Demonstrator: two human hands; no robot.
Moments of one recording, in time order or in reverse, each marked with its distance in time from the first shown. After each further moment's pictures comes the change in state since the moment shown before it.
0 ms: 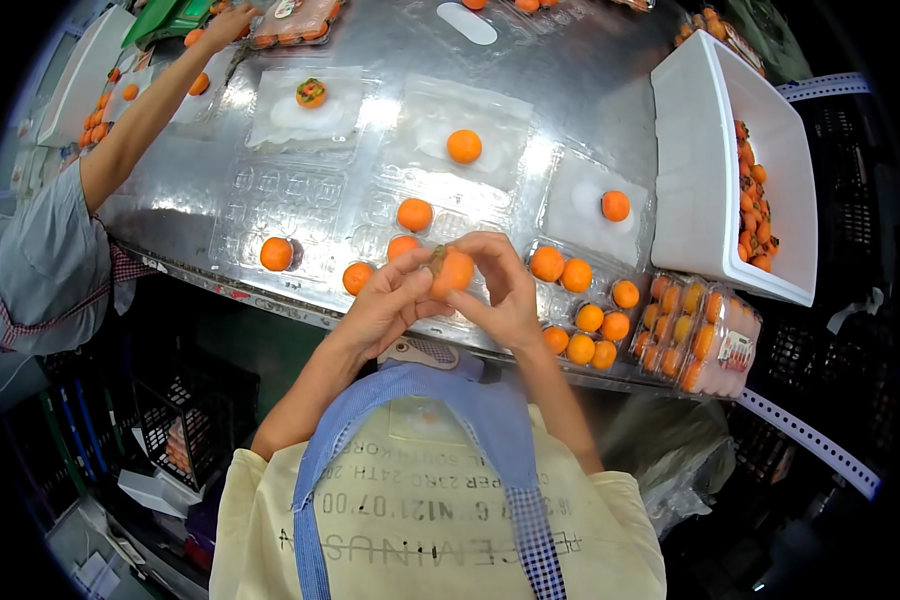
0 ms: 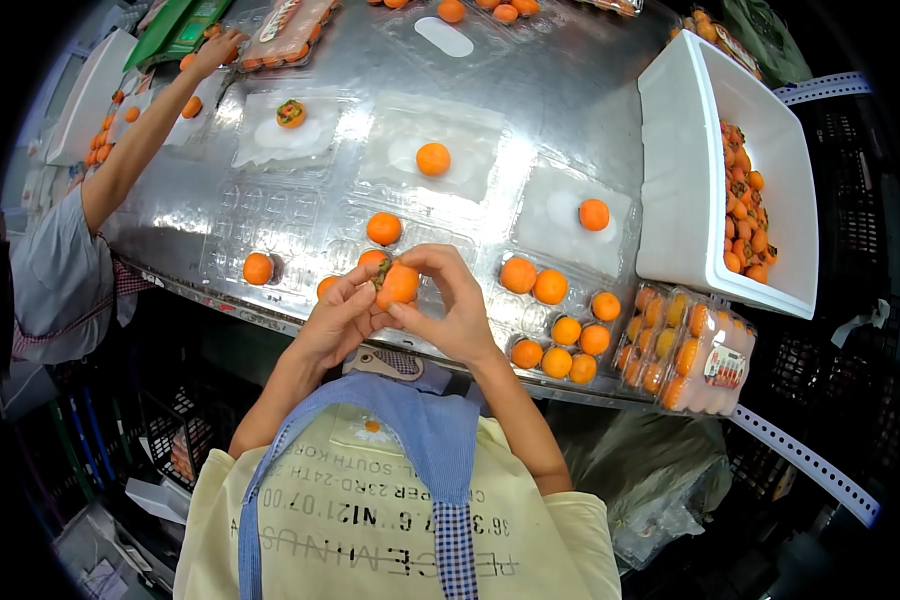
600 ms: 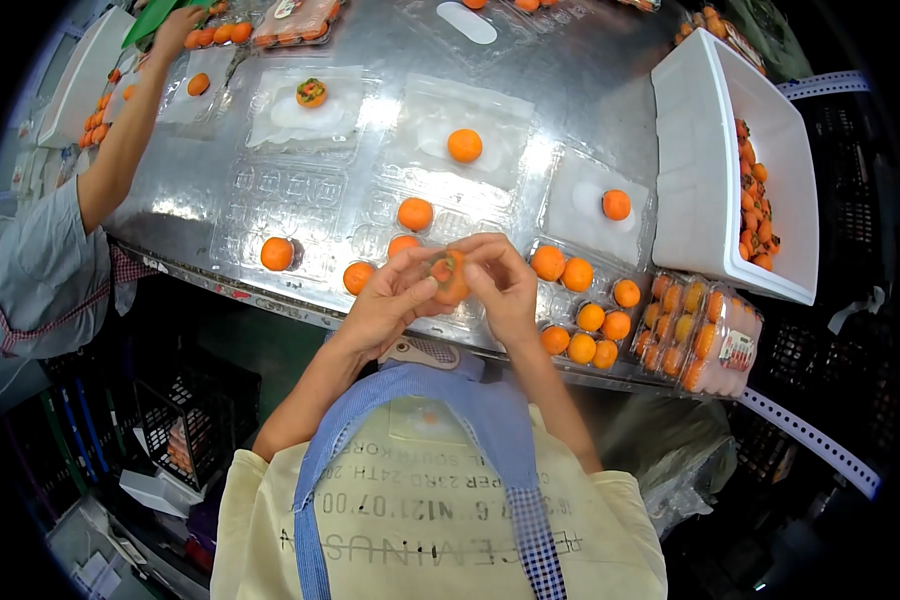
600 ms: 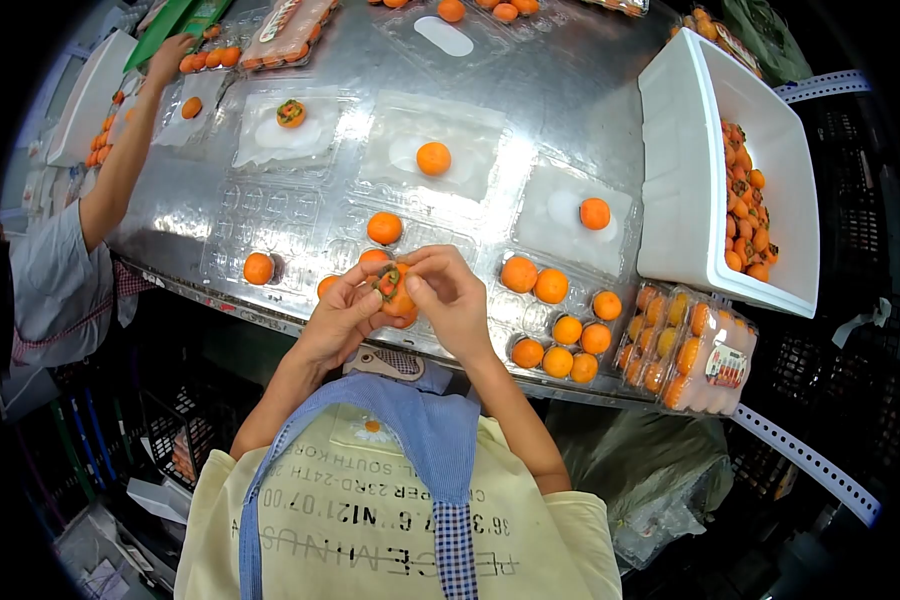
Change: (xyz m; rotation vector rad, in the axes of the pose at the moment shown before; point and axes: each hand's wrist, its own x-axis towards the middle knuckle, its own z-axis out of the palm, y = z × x) left_hand 0.000 -0.002 0.004 0.092 0.026 0.056; right_hand -0.002 0.001 0.007 0.214 0.145 0.090
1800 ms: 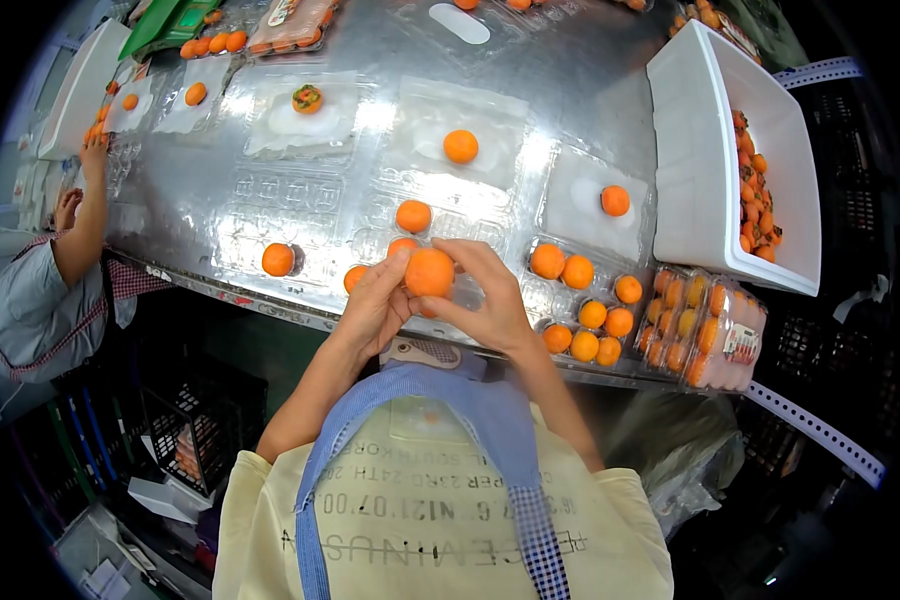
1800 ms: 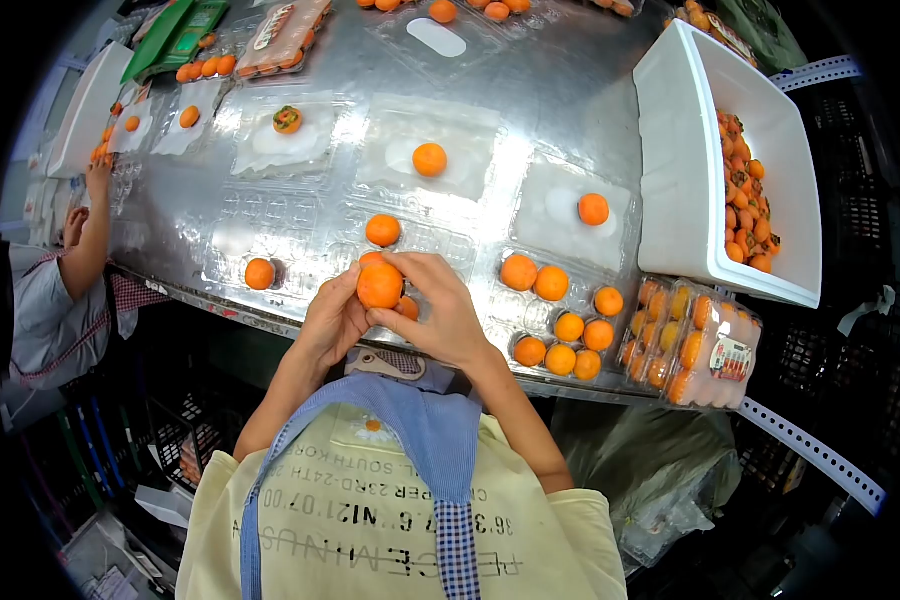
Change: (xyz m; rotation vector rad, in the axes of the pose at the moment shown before) left_hand 0.005 0.002 -0.005 -0.085 0.129 -0.042; right_hand 0.003 -0.015 0.005 -0.708 -0.163 -0.187
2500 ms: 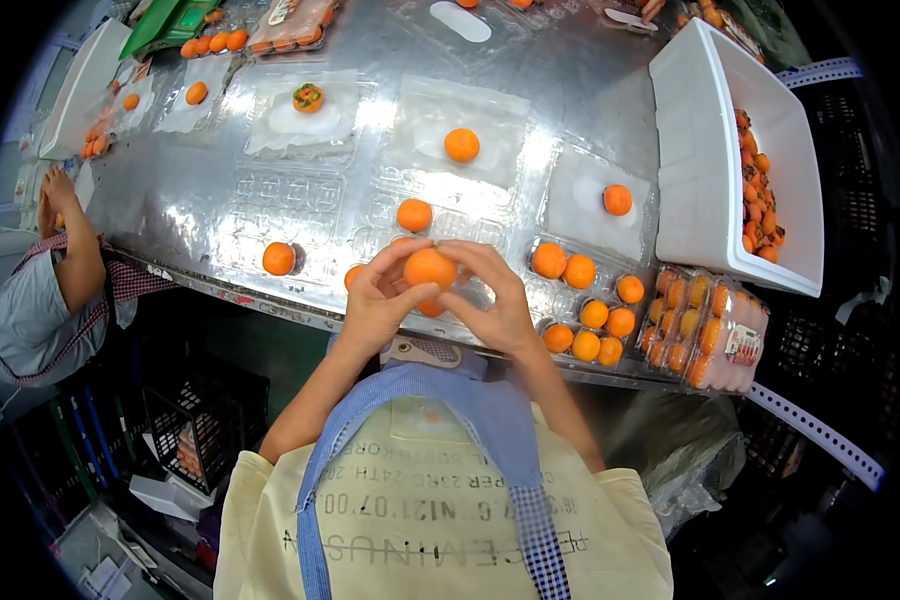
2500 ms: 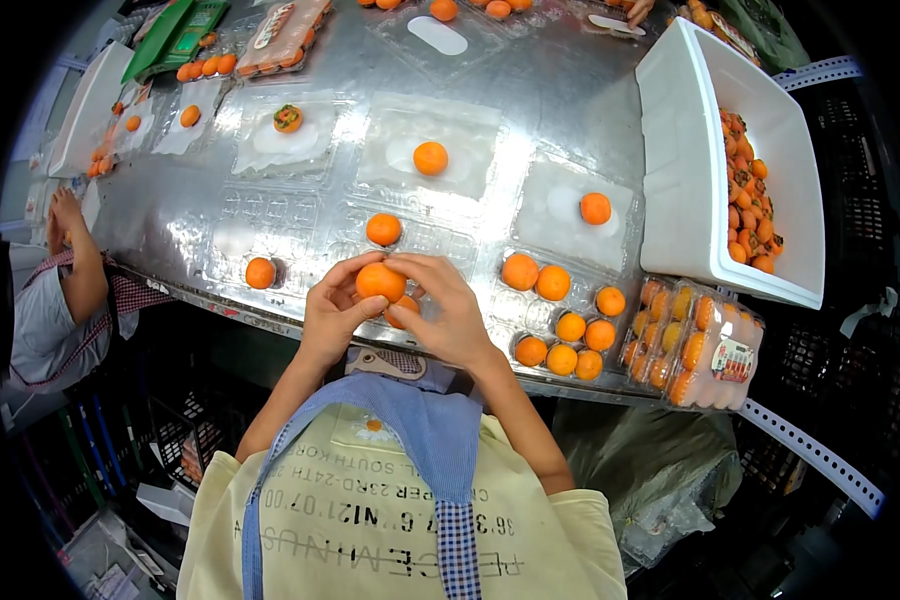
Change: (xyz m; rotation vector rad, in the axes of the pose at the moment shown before) left_hand -0.004 -0.002 0.006 0.402 -0.020 0.354; right_hand -0.006 0.007 -0.002 0.110 0.018 0.001
